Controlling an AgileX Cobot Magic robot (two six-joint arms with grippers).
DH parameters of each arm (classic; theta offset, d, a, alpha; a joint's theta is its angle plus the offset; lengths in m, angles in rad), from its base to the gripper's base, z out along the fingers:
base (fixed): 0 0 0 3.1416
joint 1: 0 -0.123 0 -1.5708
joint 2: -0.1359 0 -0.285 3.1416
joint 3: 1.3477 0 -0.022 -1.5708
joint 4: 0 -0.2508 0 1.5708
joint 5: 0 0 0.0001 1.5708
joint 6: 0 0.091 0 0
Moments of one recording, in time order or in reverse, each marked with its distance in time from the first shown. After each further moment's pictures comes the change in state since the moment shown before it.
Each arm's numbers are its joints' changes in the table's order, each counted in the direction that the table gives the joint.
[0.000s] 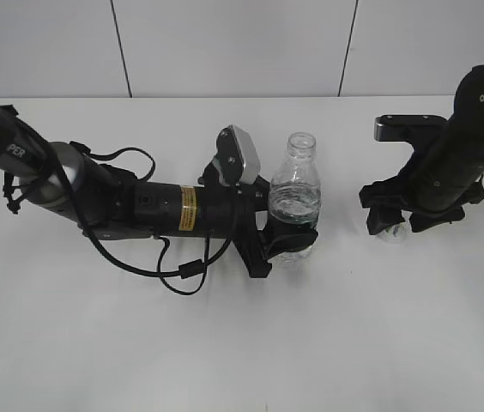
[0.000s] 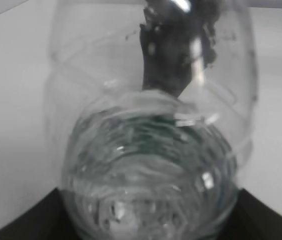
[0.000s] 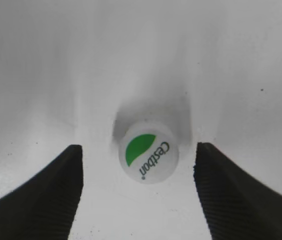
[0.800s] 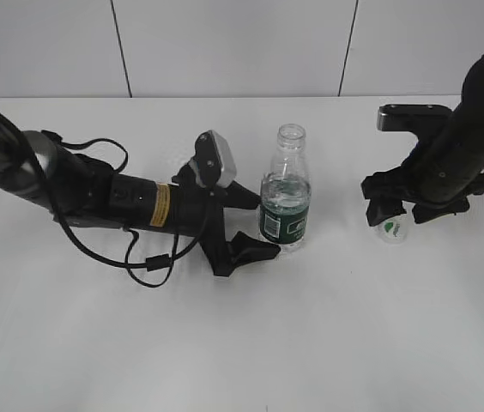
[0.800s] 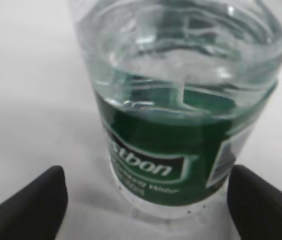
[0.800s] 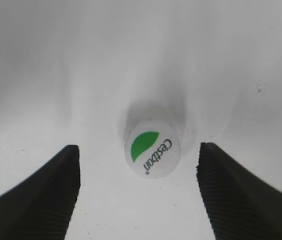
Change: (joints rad) left arm -0.072 0.014 0.010 -0.121 0.105 -0.042; right arm 0.000 0.031 0.000 -0.011 0.012 -0.011
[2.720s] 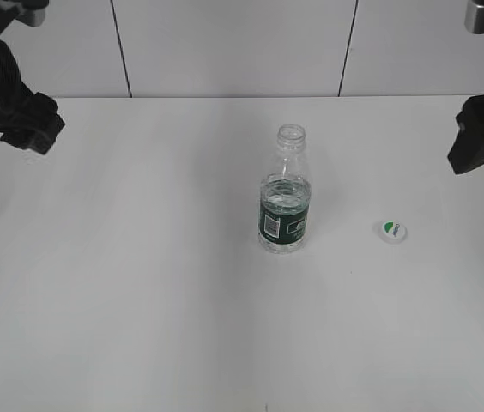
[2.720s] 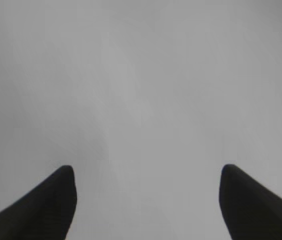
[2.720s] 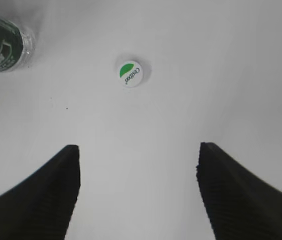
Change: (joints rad) left arm -0.095 0.732 0.001 0.877 1.645 0.427; right arm 0.000 0.480 0.001 0.128 0.377 -0.034
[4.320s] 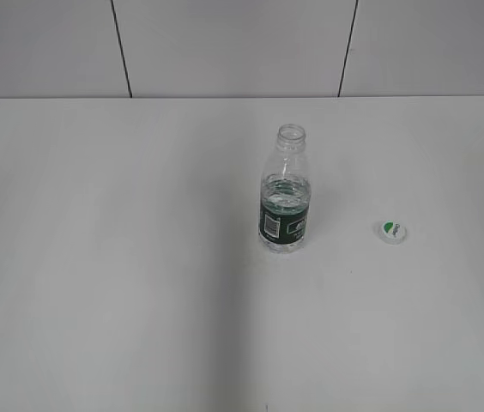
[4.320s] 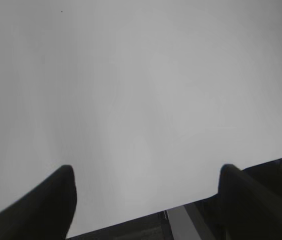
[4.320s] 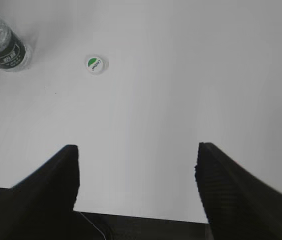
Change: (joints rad) left arm -0.240 0.524 0.260 0.398 0.348 0.231; right arm 0.172 0.600 0.000 -0.003 0.314 -0.067
